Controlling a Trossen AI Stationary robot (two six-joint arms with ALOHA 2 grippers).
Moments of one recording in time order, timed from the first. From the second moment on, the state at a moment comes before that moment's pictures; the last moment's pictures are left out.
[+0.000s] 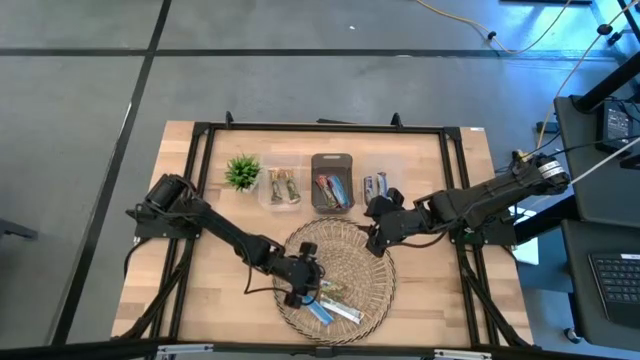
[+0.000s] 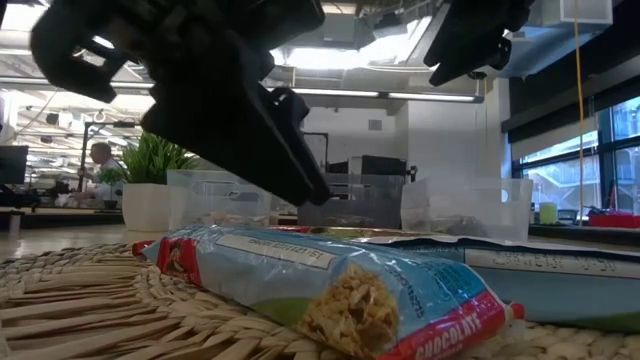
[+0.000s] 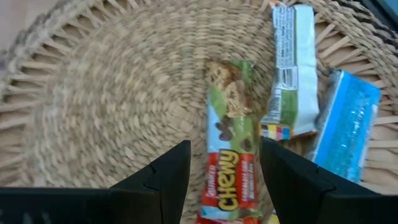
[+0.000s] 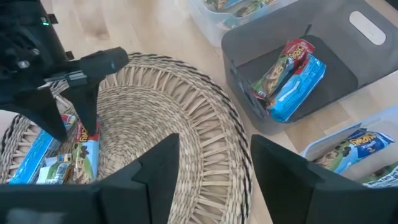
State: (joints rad) left arm -0.44 1.88 1.05 0.05 -0.18 -0.14; right arm 0.33 1.35 1.06 -0.62 0.42 0.65
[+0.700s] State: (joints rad) left arm -0.44 1.95 1.05 0.05 -0.19 -0.17; right arm 0.33 1.35 1.06 -0.62 0.43 0.65
